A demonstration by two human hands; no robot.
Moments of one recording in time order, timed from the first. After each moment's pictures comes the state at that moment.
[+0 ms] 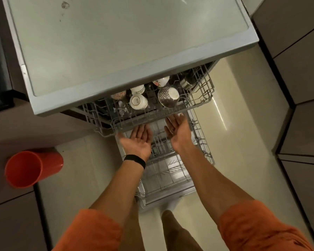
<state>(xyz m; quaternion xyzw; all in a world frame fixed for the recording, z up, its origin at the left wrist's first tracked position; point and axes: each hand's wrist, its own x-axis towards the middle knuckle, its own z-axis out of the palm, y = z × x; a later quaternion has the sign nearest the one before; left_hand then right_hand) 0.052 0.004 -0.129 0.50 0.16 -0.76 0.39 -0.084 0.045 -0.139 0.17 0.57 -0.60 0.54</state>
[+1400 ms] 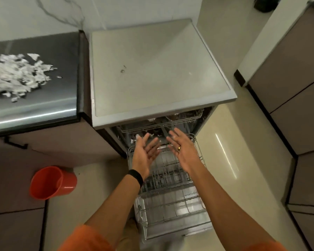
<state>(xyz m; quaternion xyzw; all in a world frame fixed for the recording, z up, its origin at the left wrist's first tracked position) 0.089 0.033 0.008 0.52 -0.24 -0.75 0.34 -0.062 0.072 0.008 -0.09 0.55 -0.59 0.58</state>
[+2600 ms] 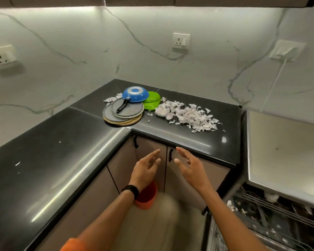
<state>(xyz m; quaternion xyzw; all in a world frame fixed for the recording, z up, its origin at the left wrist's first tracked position) 0.641 0.034 0.144 0.66 -0.55 -0.32 0.40 0.438 -0.016 0.162 -0.73 0.47 -0.34 0.35</state>
